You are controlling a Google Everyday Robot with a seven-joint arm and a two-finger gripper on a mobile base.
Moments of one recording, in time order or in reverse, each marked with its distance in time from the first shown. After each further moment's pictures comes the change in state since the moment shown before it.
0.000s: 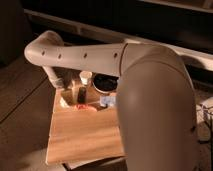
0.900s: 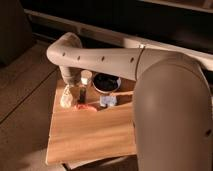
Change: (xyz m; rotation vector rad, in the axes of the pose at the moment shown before) arm 0.030 -0.046 0.038 0.120 -0.167 0.051
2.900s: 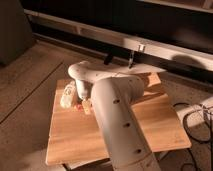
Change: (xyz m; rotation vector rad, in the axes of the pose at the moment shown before) arm 0.049 0.016 0.216 -0.519 0.123 0.120
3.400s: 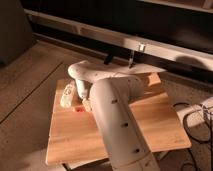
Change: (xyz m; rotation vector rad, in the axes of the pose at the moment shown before) arm 0.004 -0.009 -0.028 0.070 -0.014 0.034
